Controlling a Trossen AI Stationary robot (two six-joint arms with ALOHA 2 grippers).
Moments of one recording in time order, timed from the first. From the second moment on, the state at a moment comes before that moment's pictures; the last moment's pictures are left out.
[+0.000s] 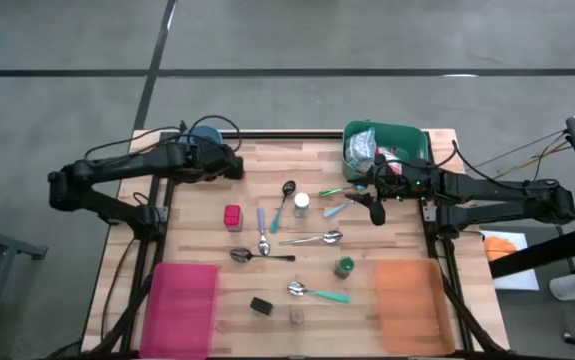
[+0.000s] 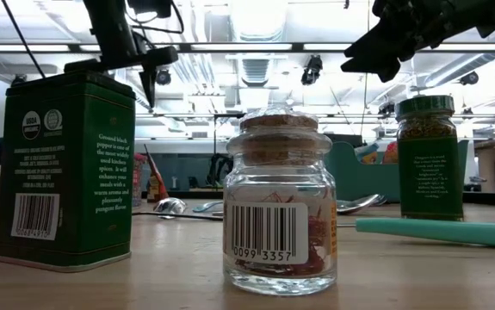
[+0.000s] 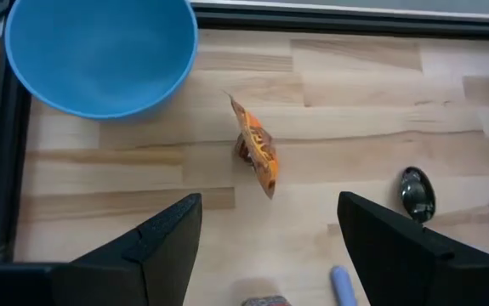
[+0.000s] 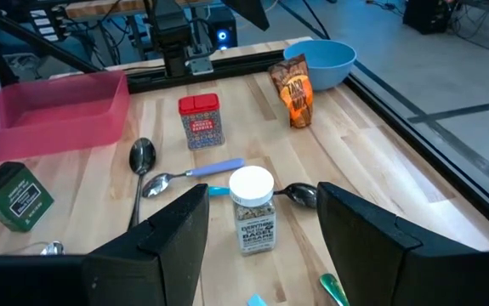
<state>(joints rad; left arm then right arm) 0.28 1.29 1.12 -1.07 -0.48 -1.20 -0.18 0.82 0.58 -0.09 -0.03 0.11</state>
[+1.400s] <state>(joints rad) 0.47 1.55 1.07 -0.86 -0.41 -1.39 -0.18 0.82 0.58 -0.10 -0.03 0.11</state>
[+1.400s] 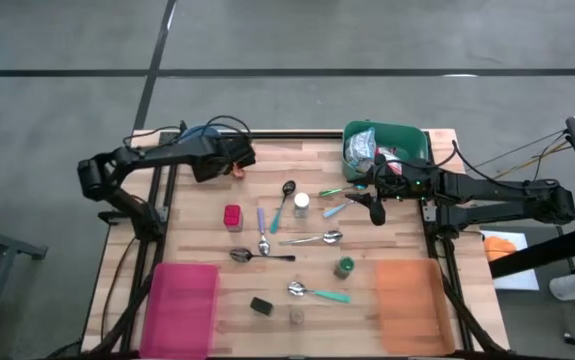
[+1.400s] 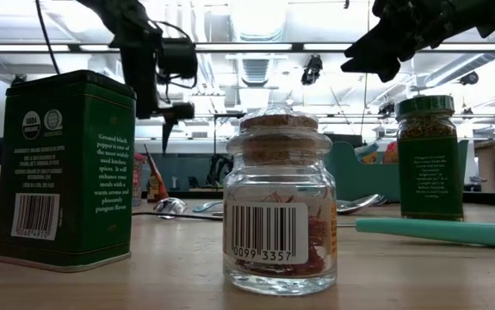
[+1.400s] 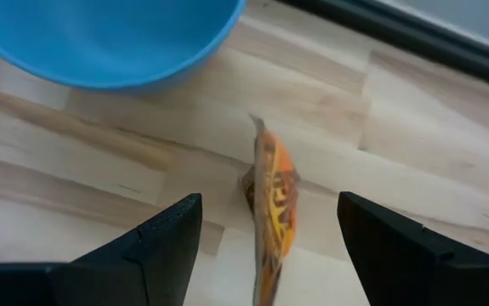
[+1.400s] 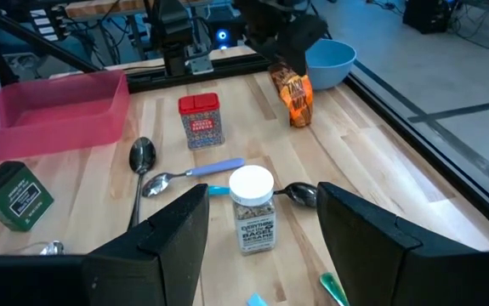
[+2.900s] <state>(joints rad) 0.45 1.33 1.08 -0.94 -0.38 -1.24 -0.18 0.82 0.58 -0.10 -0.03 0.11</state>
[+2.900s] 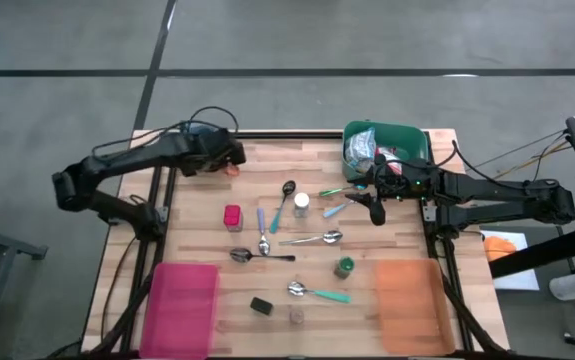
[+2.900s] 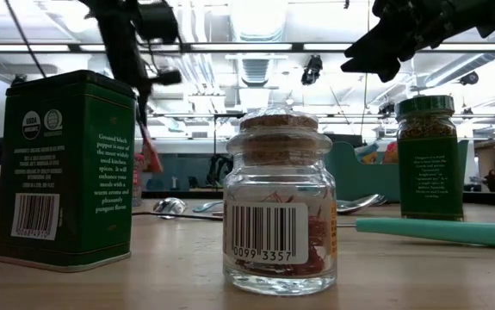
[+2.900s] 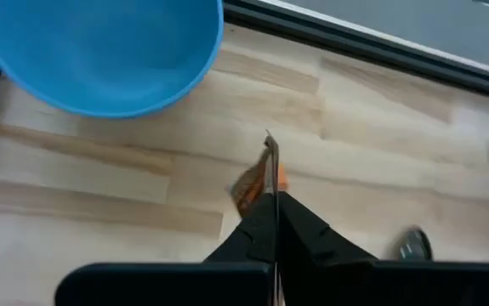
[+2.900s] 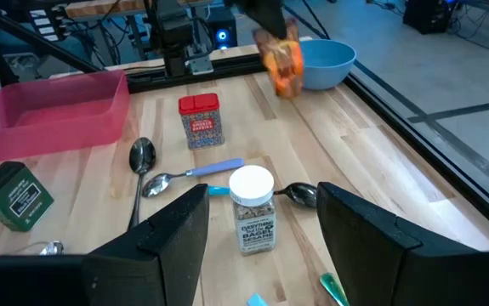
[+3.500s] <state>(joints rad) -0.22 1.16 1.18 -1.29 -0.45 -1.62 -0.18 0.82 0.58 -0.09 -0.03 0.11</state>
